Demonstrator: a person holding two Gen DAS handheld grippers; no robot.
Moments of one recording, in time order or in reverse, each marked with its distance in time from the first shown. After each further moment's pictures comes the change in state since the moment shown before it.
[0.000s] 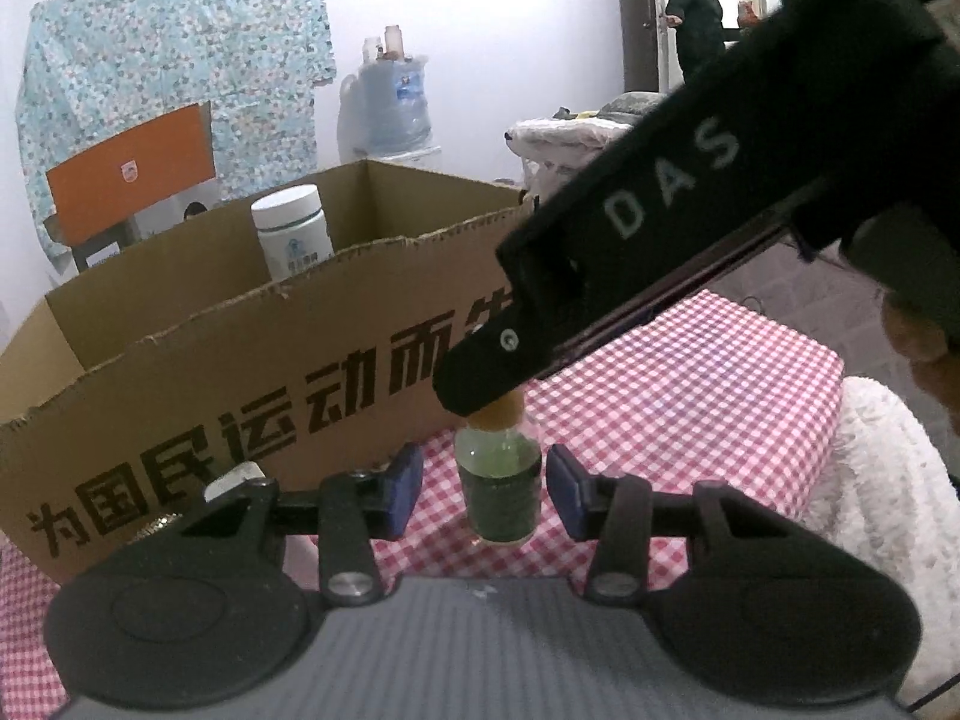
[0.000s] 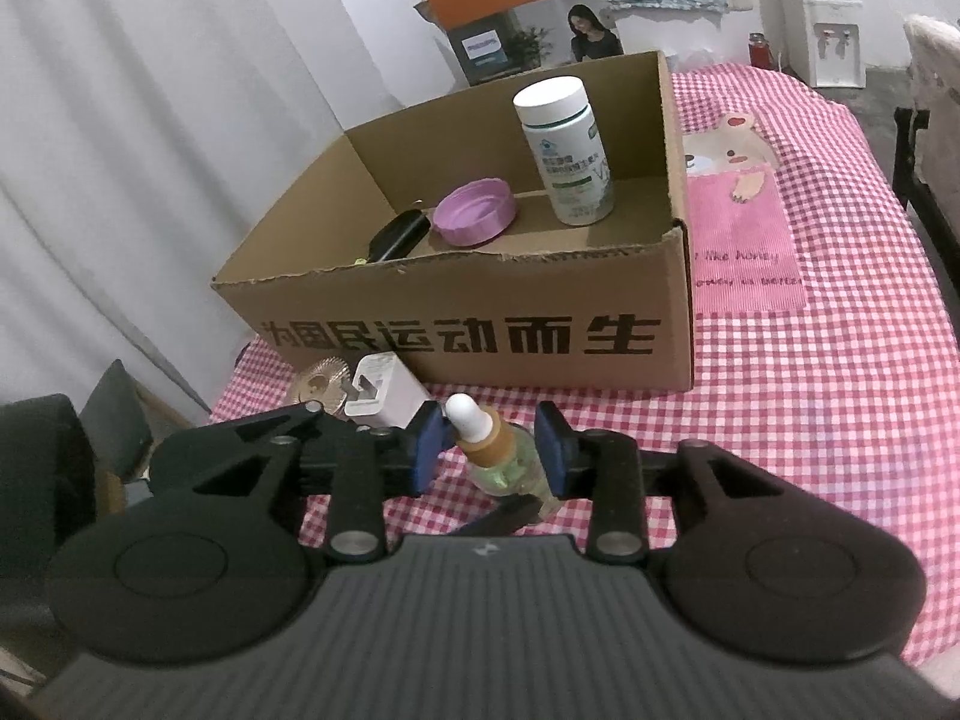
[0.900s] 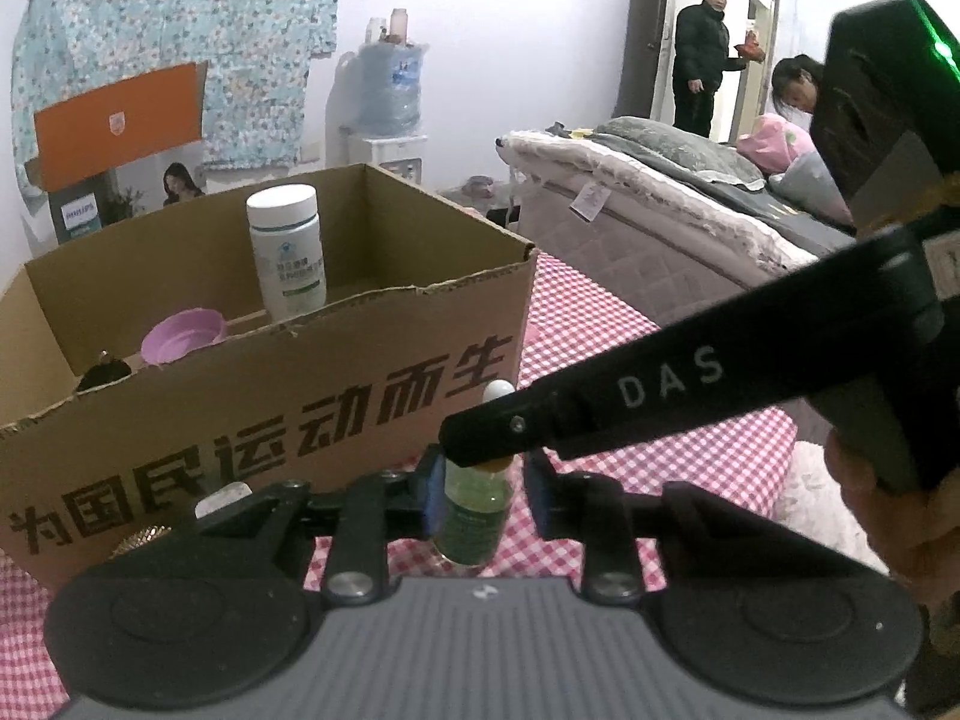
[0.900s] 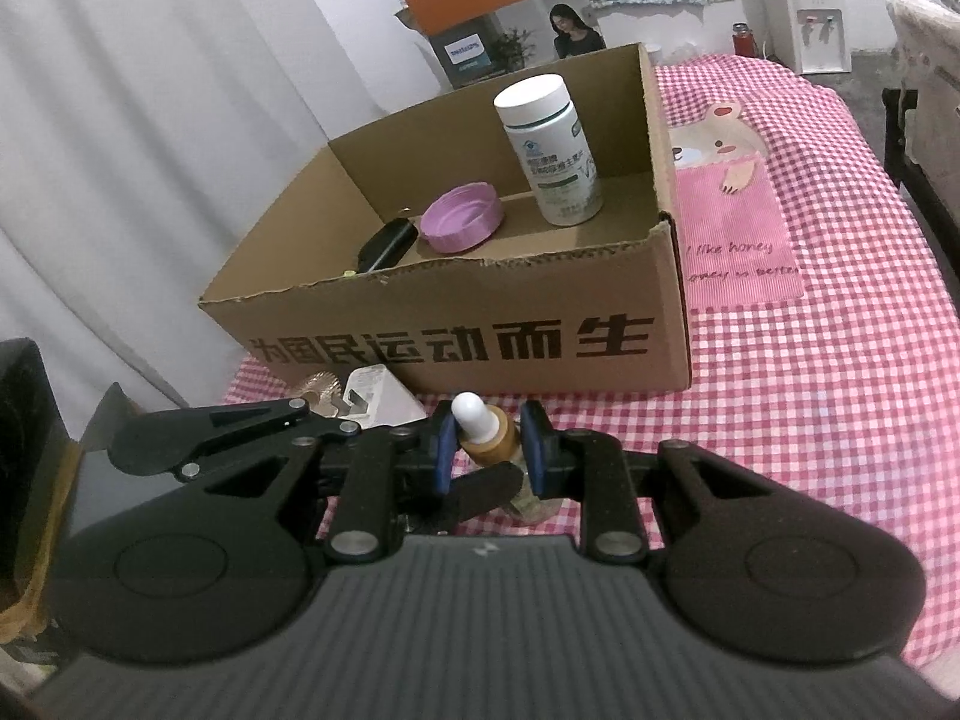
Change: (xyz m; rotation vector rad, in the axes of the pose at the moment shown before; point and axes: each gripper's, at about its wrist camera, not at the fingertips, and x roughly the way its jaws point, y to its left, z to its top) left arm -0.013 0.018 0.024 -0.113 0.014 -0.102; right arm 0.004 -0.008 -0.001 0.056 -0.012 -0.001
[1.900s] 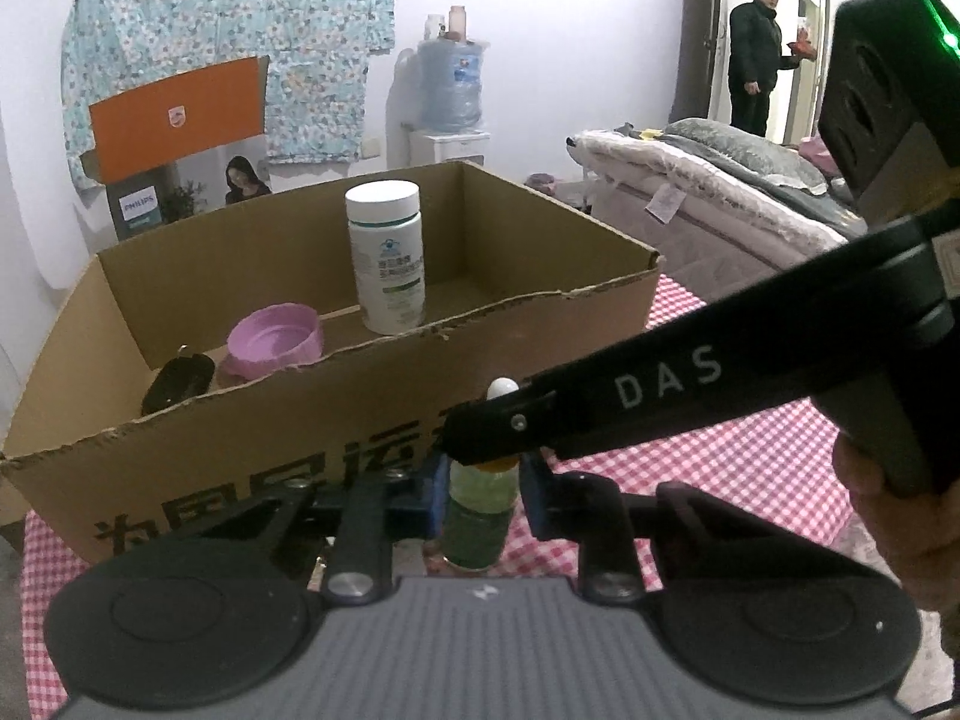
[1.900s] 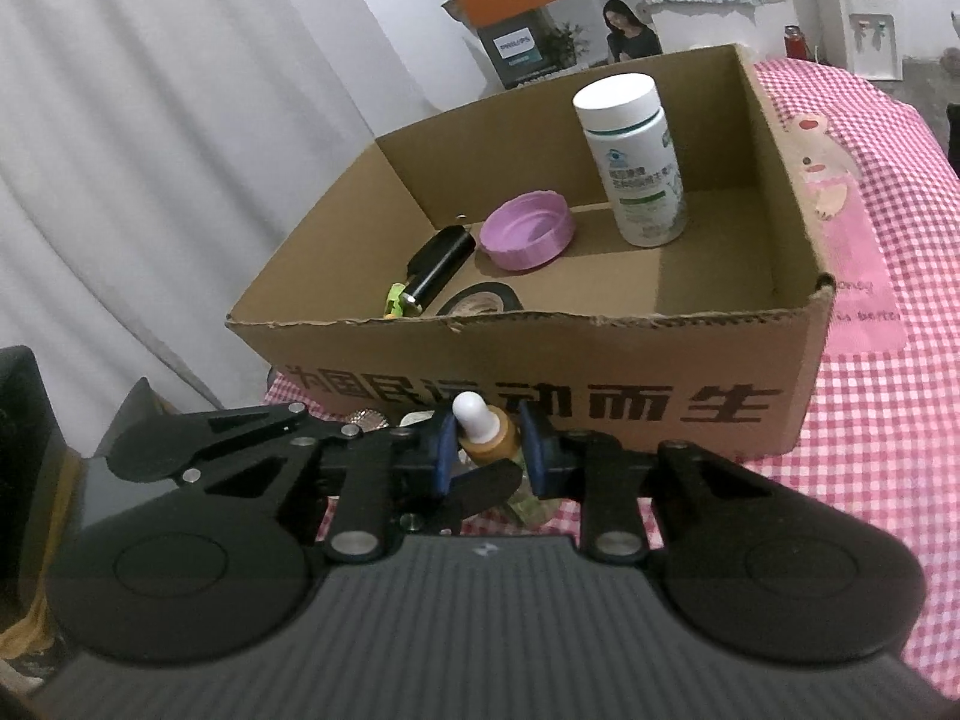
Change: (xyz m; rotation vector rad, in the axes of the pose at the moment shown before) left arm -0.004 0.042 0.003 -0.032 0.016 0.104; right arm 0.042 0.025 0.024 -0.036 0.012 0.080
